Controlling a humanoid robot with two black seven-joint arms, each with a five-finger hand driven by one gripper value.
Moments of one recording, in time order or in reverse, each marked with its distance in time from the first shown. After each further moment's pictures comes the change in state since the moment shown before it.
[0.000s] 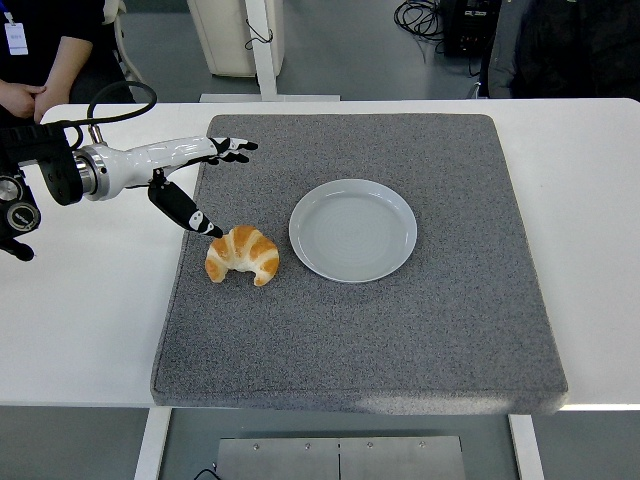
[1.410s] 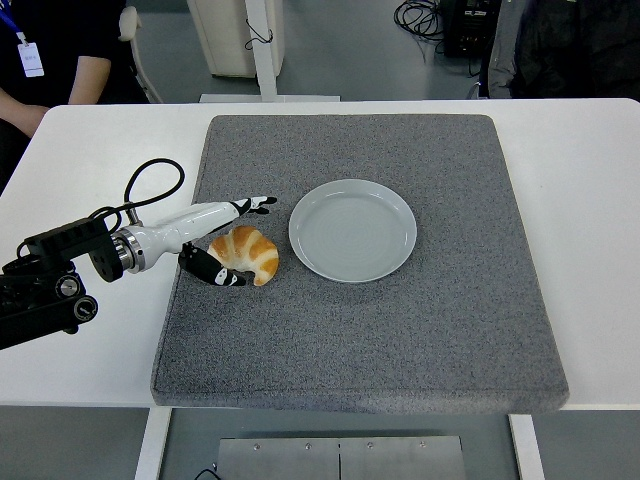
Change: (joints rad) left arm 0.267 -0.147 0.001 0.131 0.165 0.269 -0.144; right arm -0.002 0.000 0.000 0.000 0.000 0.000 0.000
